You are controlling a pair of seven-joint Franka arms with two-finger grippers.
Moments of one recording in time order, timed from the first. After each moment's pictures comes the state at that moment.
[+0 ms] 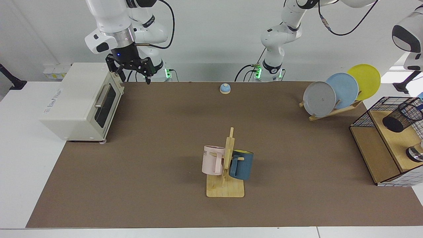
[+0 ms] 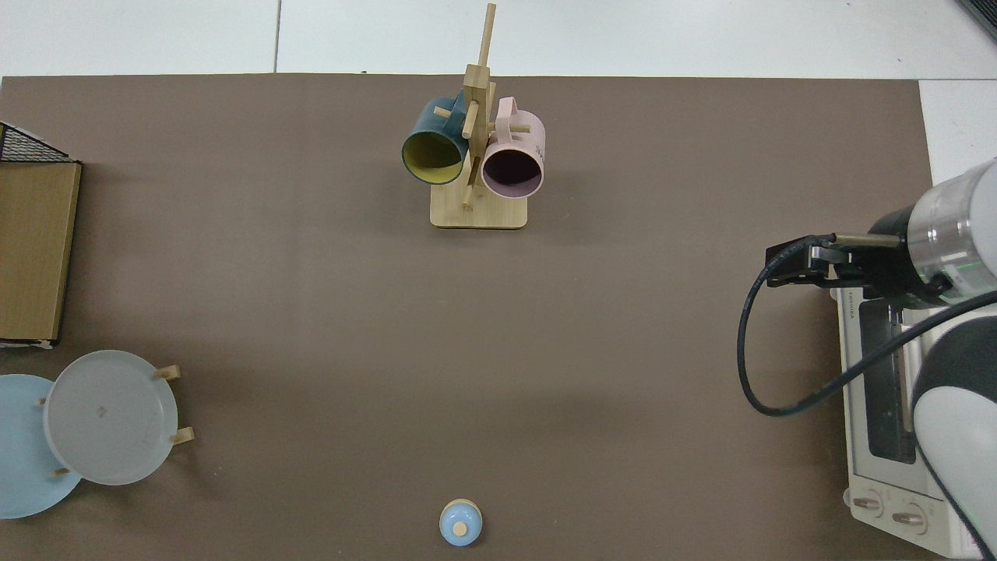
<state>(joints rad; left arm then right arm) 0.35 0.23 -0.02 -1.42 0.71 1.93 1.76 0.05 -0.03 0.11 -1.56 -0.01 1.53 0.32</state>
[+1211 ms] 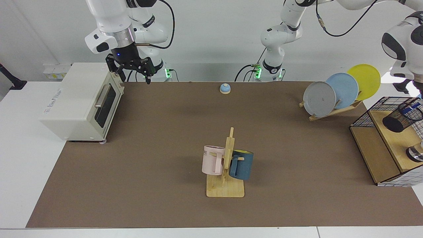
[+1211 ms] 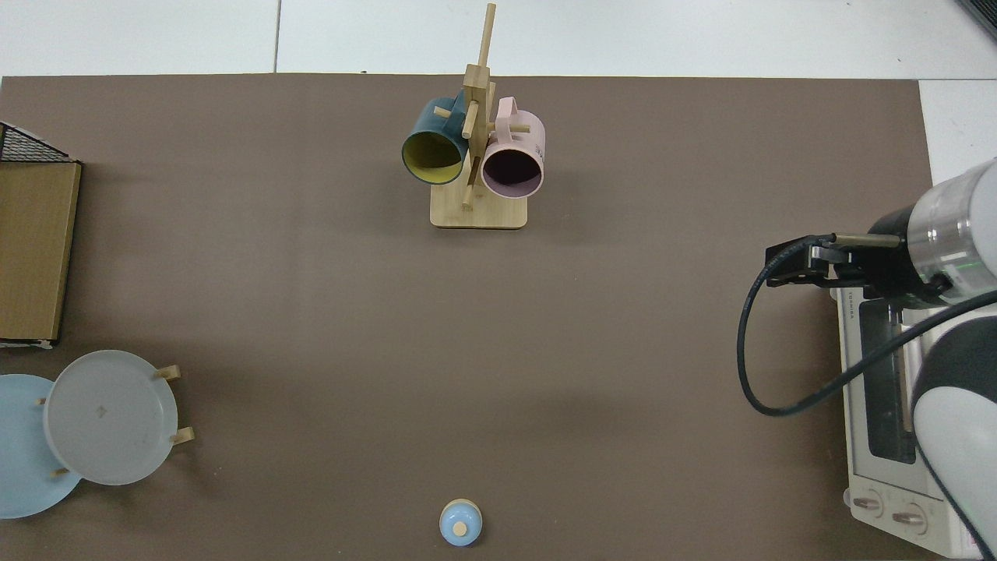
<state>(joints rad) 0.30 0.18 0.04 -1.56 0.71 1.99 1.70 0.05 -0.03 0.11 -1.56 -0.01 1.53 0.33</state>
